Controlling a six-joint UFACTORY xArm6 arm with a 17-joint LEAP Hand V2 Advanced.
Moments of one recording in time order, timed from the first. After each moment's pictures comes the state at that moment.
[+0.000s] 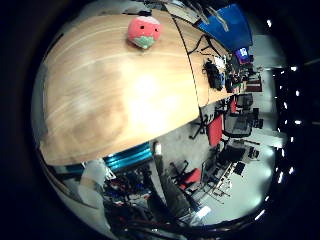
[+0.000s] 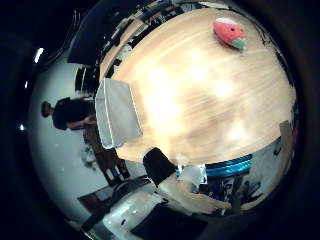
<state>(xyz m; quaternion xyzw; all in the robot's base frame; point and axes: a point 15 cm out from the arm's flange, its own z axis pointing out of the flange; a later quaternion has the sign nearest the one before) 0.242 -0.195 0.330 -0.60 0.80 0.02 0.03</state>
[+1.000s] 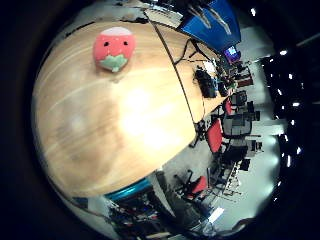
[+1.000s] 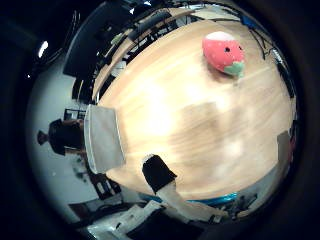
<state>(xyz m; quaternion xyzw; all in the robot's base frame) 0.332 -0.290 0.301 -0.55 0.83 -0.09 0.06</state>
